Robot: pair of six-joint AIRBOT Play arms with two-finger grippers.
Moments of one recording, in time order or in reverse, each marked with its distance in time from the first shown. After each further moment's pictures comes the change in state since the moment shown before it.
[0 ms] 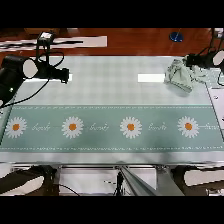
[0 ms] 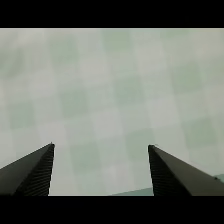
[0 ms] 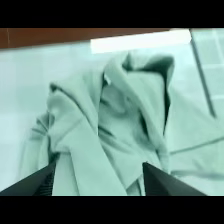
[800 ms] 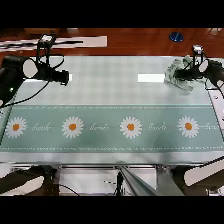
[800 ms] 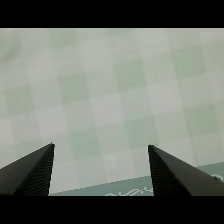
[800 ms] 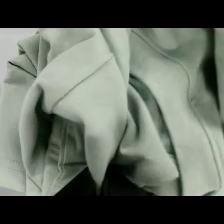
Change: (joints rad) left arm 0.002 -0.001 0.000 0.000 -0.044 -0.003; right arm -0.001 -0.179 0.015 0.047 0.049 -0.109
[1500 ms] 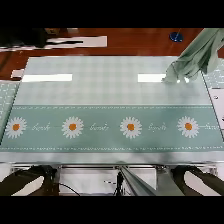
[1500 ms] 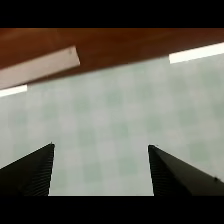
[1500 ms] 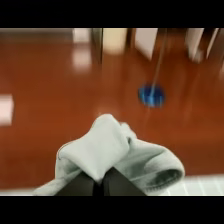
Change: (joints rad) left arm 0.000 0.169 0.380 0.000 -0.086 0.002; right arm 0.000 0.701 0.002 0.099 -0.175 -0.002
